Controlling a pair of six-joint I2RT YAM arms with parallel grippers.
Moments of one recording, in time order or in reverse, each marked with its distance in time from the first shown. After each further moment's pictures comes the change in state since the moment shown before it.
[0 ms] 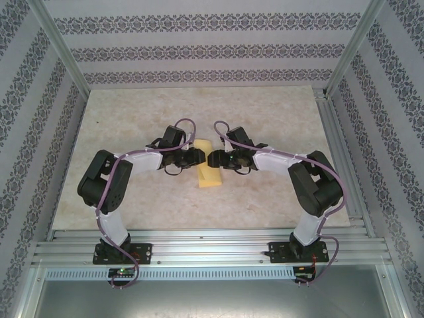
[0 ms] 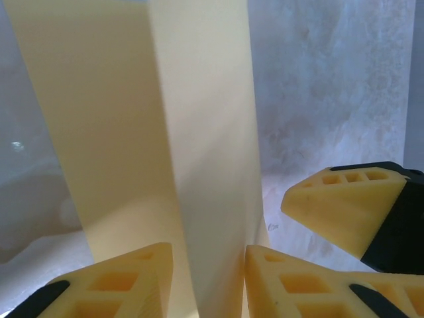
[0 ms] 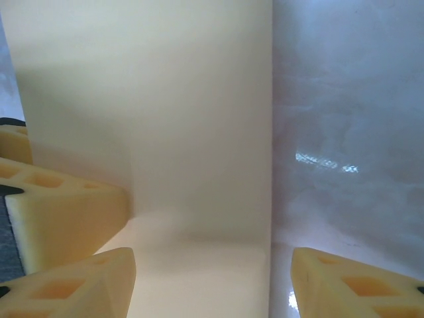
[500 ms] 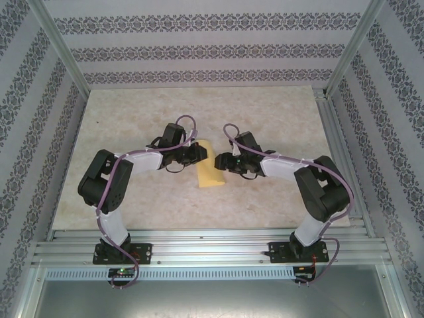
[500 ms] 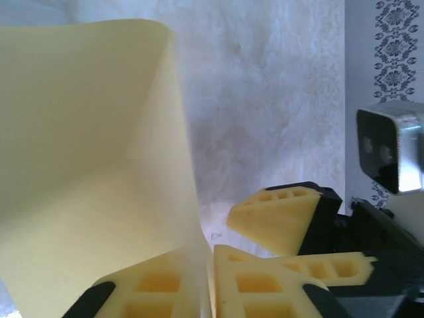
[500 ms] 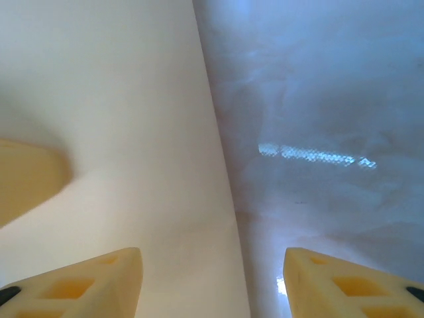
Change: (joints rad) left arm 0.000 0.003 0.000 0.127 0.097 -0.075; right arm -0.046 -0.094 -0.149 0.102 -0.008 0.087
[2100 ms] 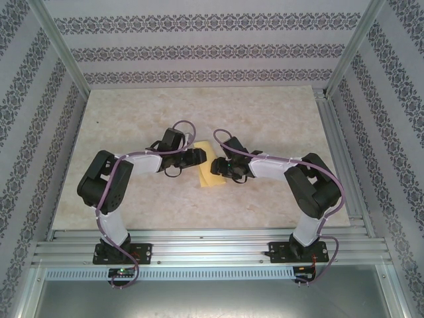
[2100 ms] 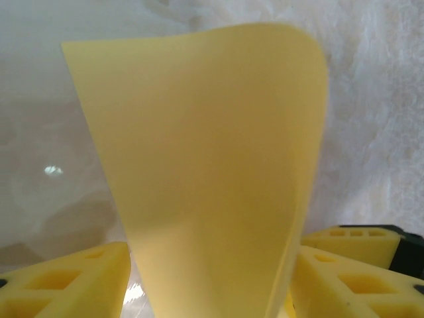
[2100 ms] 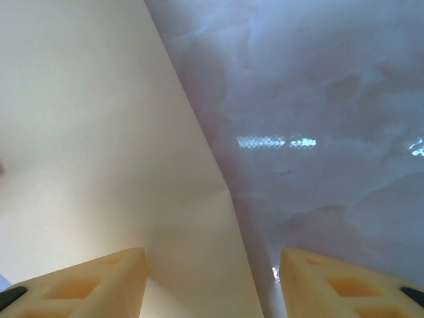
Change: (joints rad) left arm 0.001 -0.011 -0.061 -0.050 -0.193 0.111; right arm 0.127 0.092 0.091 -0.145 0.217 0.142
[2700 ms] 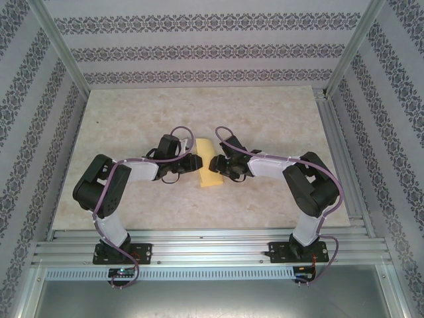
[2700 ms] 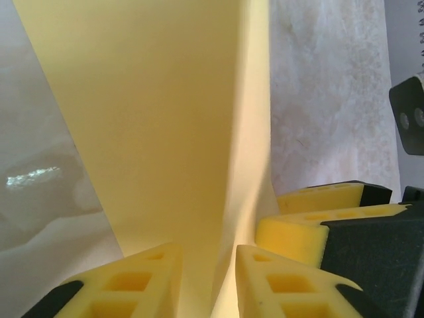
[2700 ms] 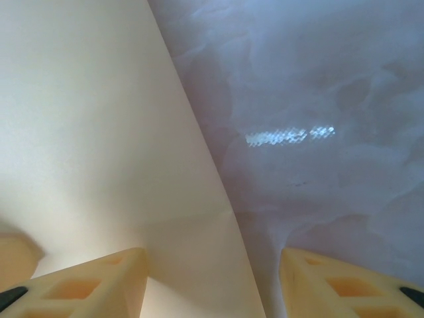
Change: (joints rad) left arm 0.001 -0.048 -0.129 0.171 0.084 -0.006; right arm -0.002 0.018 0.016 0.027 -0.021 0.104
